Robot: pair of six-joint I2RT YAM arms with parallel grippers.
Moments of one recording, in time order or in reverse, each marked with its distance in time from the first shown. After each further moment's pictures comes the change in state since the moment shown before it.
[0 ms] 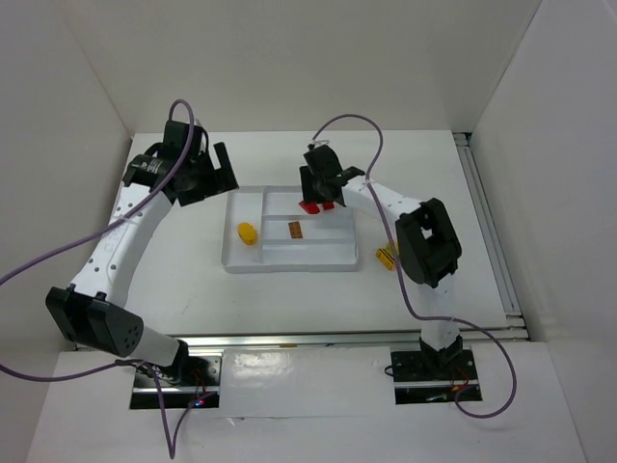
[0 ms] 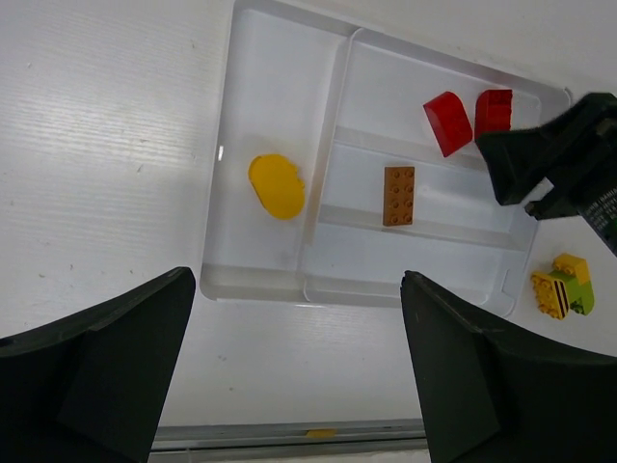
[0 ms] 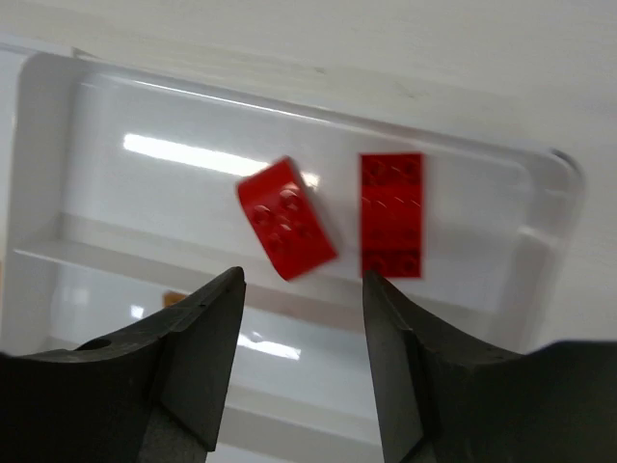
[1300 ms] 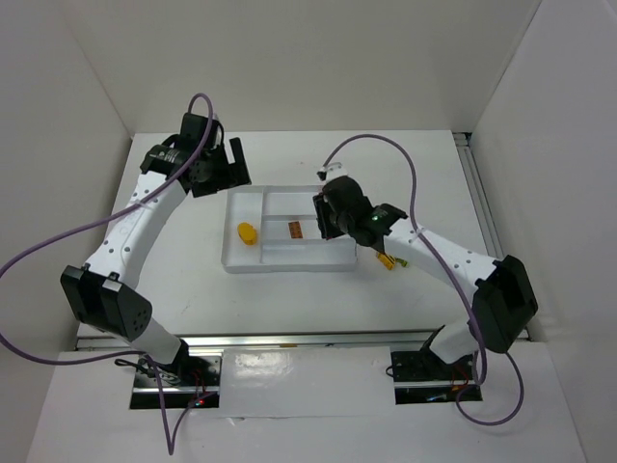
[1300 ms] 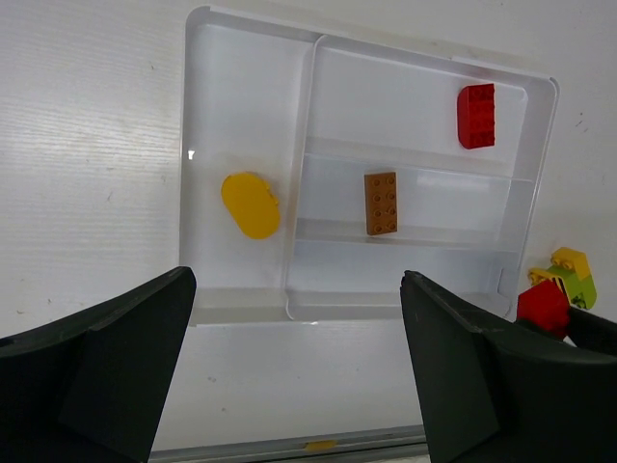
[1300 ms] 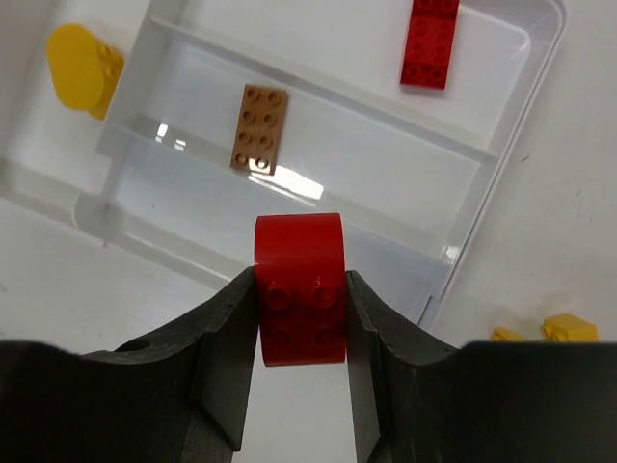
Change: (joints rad) left arm -0.045 0.107 0.073 0.030 0.018 0.030; right arm 0.184 -0.629 -0.515 -0.029 0.042 -0.042
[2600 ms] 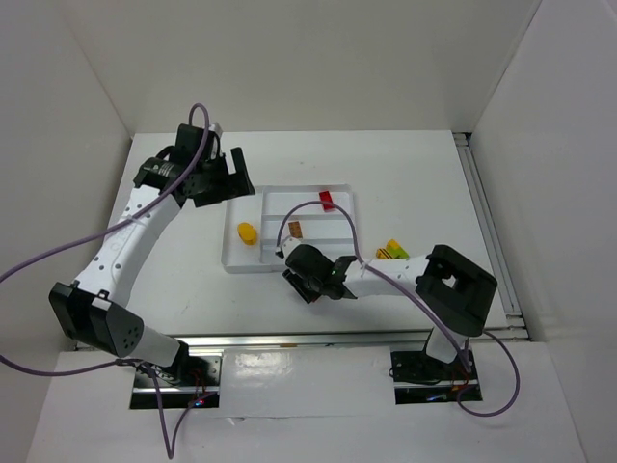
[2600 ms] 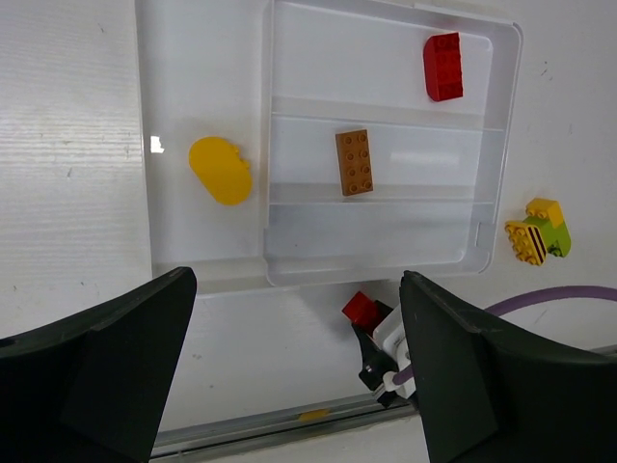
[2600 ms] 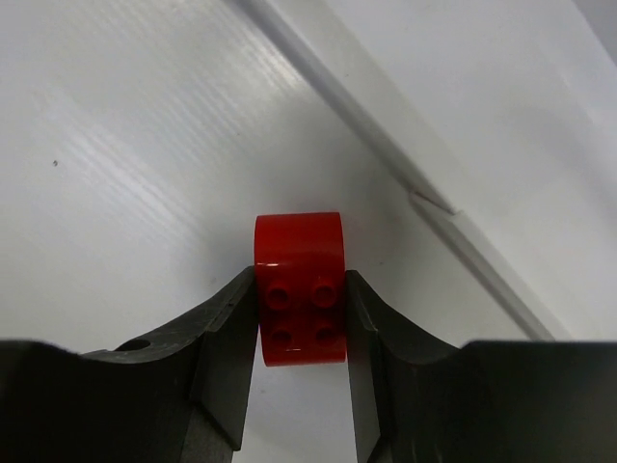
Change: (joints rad) left arm -0.011 -0.104 -0.105 0.022 0.091 0.001; right arm 0.269 0.224 -0.255 0.247 -0.053 -0.112
